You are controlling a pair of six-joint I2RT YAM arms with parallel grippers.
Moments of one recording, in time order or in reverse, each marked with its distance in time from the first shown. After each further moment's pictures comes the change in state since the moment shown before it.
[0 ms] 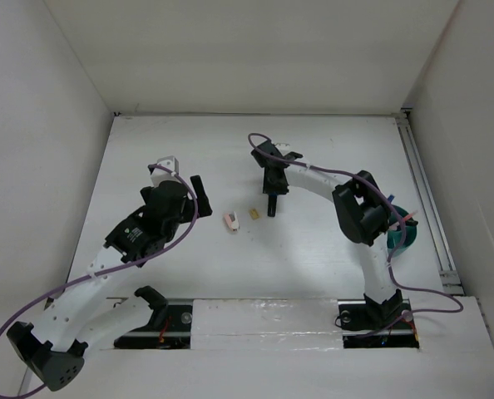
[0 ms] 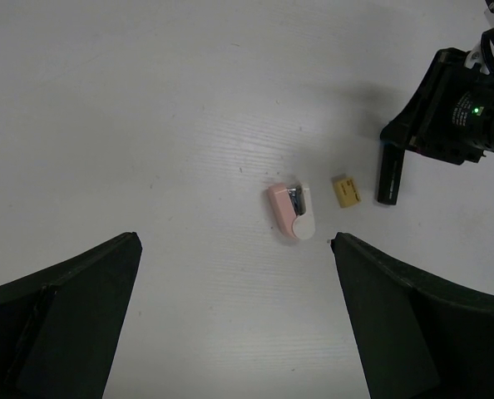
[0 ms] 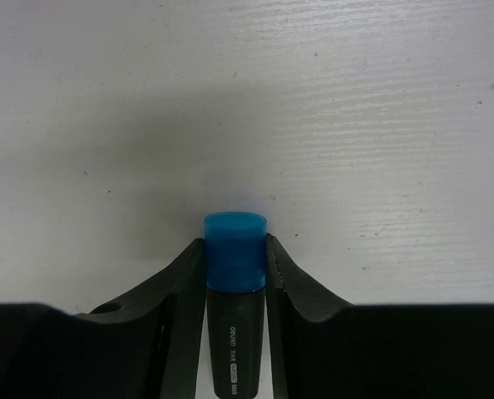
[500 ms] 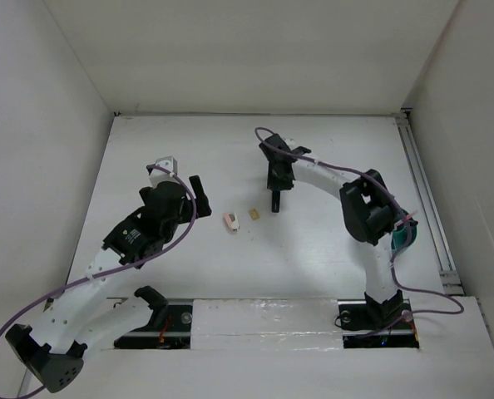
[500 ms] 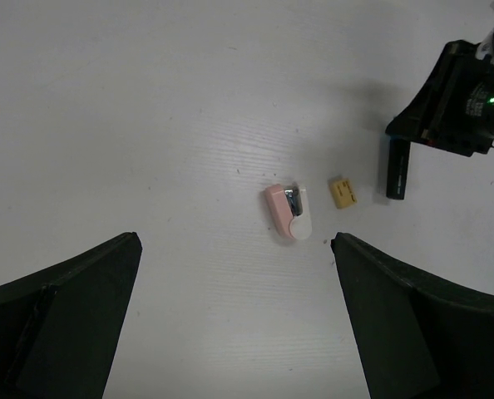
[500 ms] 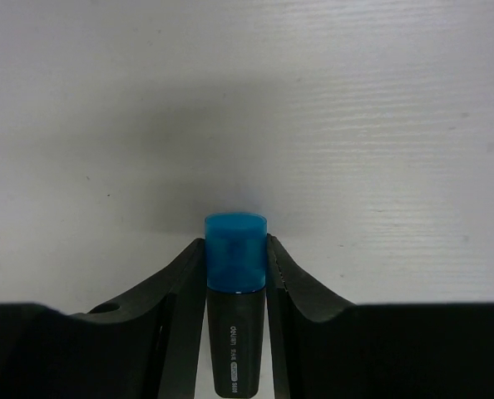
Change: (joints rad) left arm 0.000 -0.016 0.000 0.000 0.003 0.000; right arm -0.039 -0.010 0.014 -0.008 -0.063 -0.048
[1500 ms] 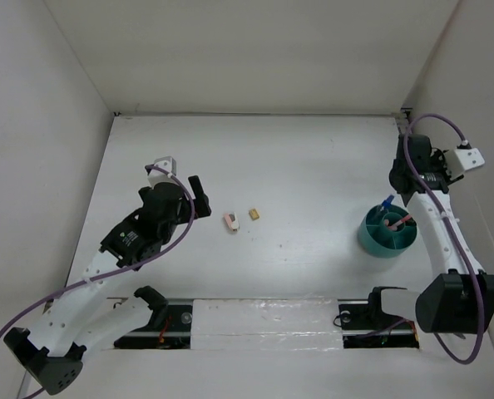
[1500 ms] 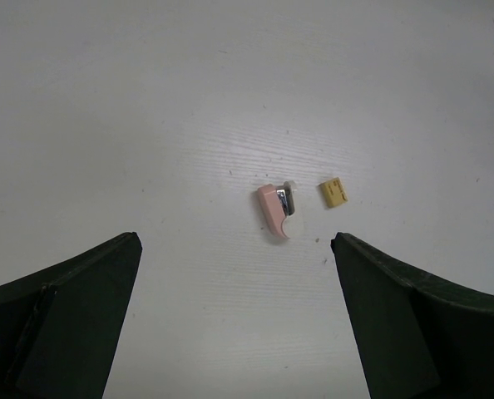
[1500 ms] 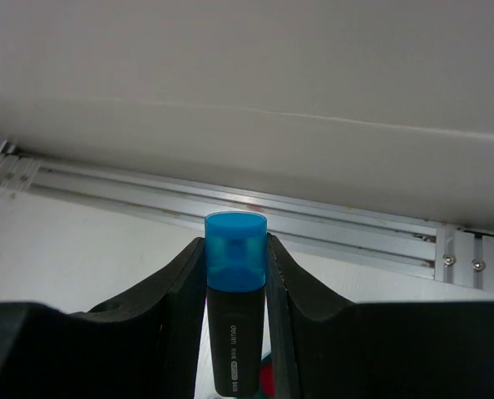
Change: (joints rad) left arm 0.000 -0.020 0.000 0.005 0.016 0.007; right arm -0.636 -0.938 -0.576 0.076 0.864 0.216
